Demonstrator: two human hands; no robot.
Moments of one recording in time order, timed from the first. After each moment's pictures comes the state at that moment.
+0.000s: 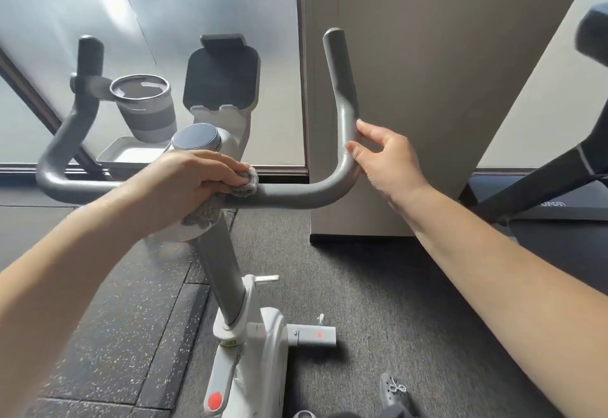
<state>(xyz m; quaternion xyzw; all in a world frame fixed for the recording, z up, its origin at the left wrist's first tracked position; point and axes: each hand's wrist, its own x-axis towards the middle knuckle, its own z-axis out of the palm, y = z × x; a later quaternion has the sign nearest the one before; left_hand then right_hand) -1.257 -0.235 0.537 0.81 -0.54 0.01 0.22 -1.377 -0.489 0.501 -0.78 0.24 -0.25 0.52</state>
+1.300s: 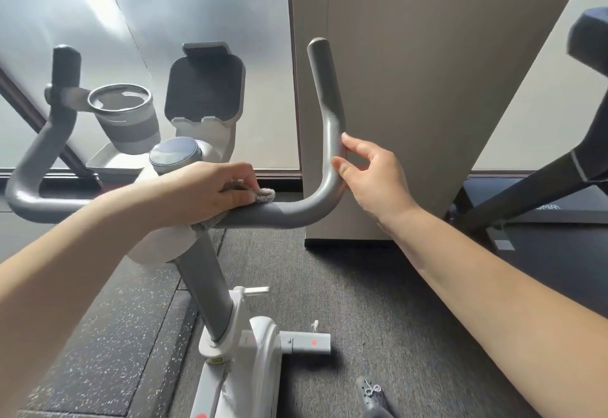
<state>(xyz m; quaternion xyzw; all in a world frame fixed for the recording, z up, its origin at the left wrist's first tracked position) -1.249 -0.287 0.542 0.87 -0.48 -0.08 0.09 -1.378 -0.493 0.502 -0.79 0.23 -0.26 0.51</state>
